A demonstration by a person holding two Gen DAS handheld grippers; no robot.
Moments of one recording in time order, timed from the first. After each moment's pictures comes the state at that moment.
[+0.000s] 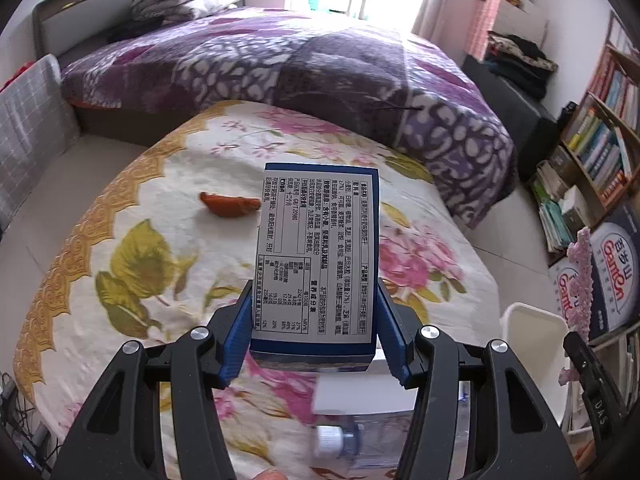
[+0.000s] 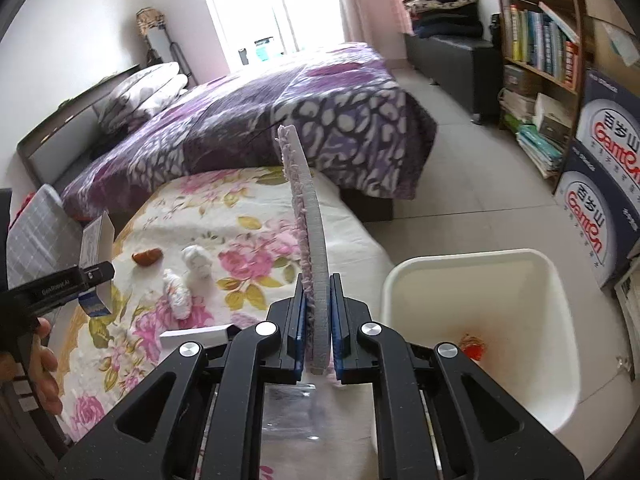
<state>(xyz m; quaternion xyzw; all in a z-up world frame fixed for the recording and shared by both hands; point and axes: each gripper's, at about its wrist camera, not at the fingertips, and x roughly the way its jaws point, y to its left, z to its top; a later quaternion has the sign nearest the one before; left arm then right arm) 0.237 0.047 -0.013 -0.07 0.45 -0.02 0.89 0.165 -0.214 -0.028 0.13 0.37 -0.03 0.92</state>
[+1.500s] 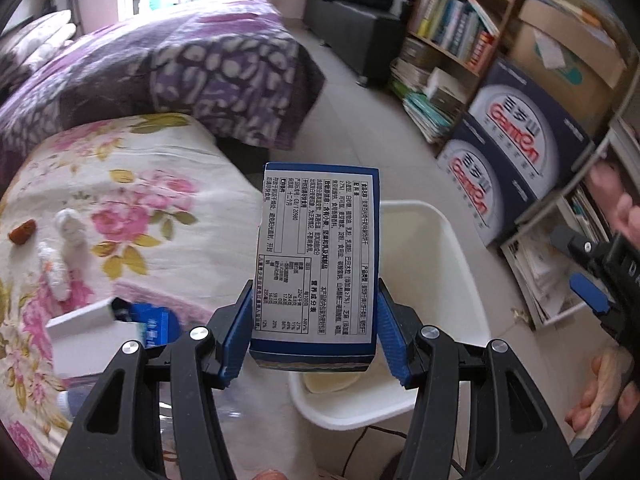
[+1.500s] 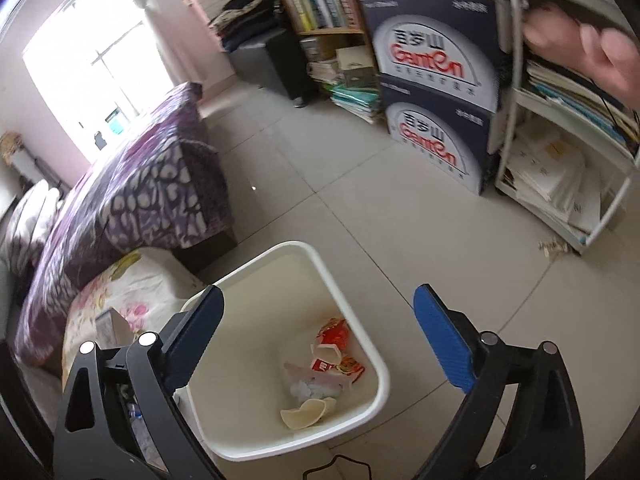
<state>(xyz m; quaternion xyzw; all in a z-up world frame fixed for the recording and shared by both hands) 0.178 -0.199 -0.048 0.04 0.47 -0.25 0.84 0.062 -0.414 -0.035 0.29 0.35 -0.27 0.85</state>
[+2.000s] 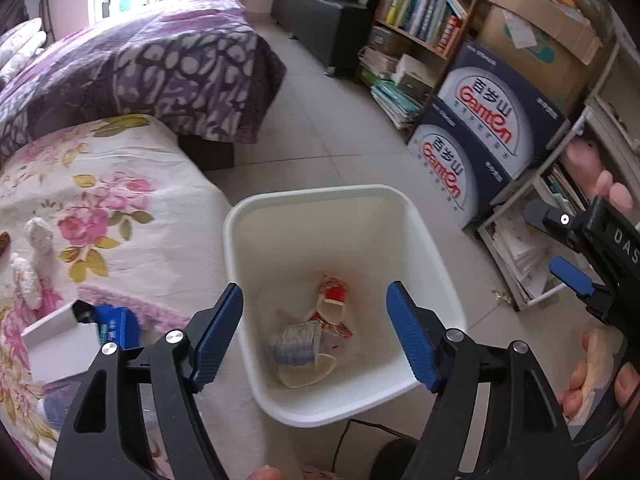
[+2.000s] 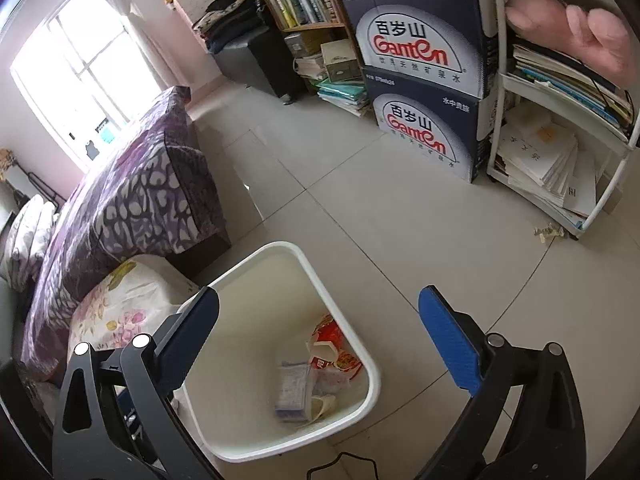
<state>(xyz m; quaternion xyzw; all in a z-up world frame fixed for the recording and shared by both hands) 0.169 -0.214 -0.051 0.05 0.48 -0.29 0.83 0.059 -0.421 -0.039 0.31 0.35 -0.28 0.84</state>
